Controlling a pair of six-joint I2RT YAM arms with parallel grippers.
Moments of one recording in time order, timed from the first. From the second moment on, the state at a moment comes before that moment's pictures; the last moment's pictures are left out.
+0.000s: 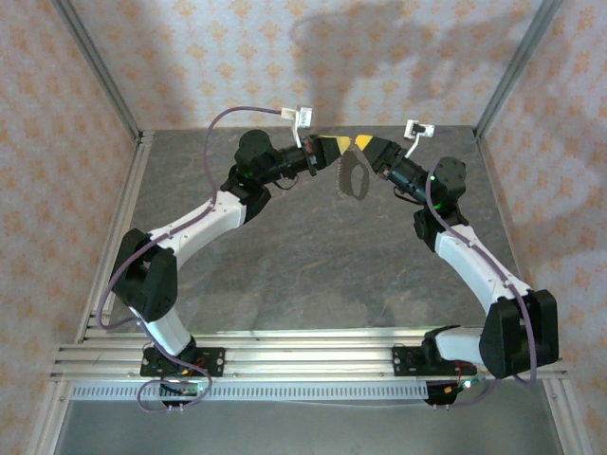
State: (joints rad) left arm -0.53 1.70 1.34 0.58 0.64 -0.78; right arm 0.24 1.27 0.90 0.66 -0.67 1.12
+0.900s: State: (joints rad) left arm -0.53 1.70 1.36 0.55 0.64 -0.78; right arm 0.25 1.28 0.91 0.65 -0.69 1.09
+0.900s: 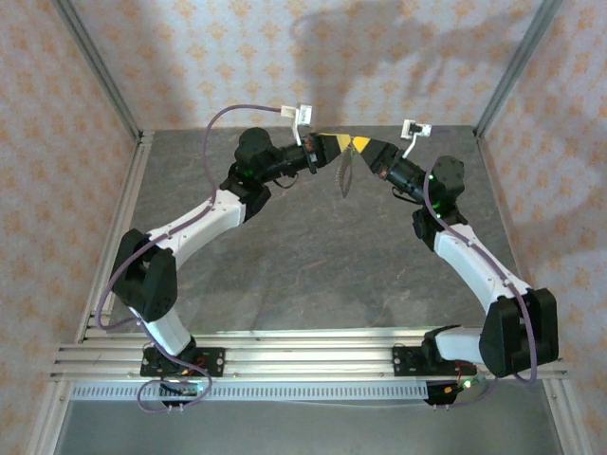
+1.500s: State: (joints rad) left arm -0.53 1.70 1.39 0.51 0.66 -0.77; right arm 0.25 1.28 0.92 0.65 -0.69 1.08
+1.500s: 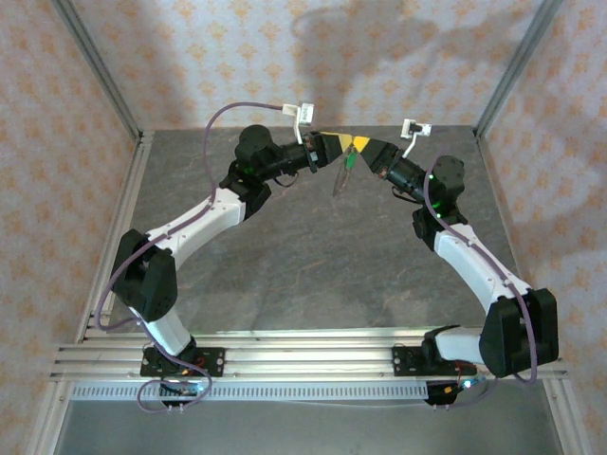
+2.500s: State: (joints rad) left arm -0.54 1.71 1.44 0.40 0.67 -0.69; right arm 0.25 1.28 0.92 0.62 -0.68 1.07
